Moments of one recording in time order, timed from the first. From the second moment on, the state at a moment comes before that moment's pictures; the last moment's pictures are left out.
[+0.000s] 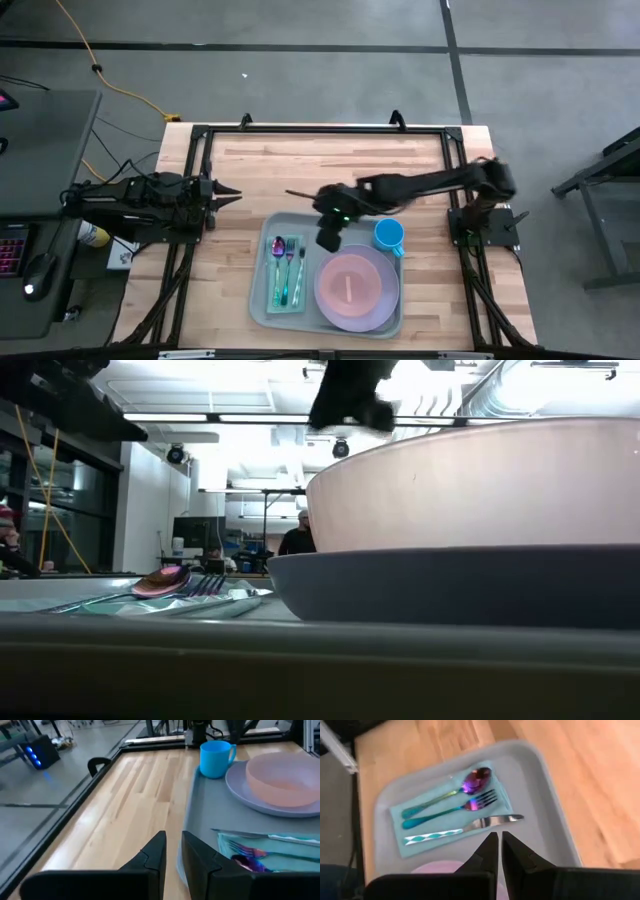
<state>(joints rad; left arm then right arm) -0.05 0.19 0.43 -0.56 -0.26 0.07 0.10 1.78 1.56 -0.65 -0.01 0.49</state>
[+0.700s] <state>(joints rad) -0.05 0.18 0.11 0.01 -0.11 -0.16 0.51 0.84 0.80 -0.32 0.64 0.70</state>
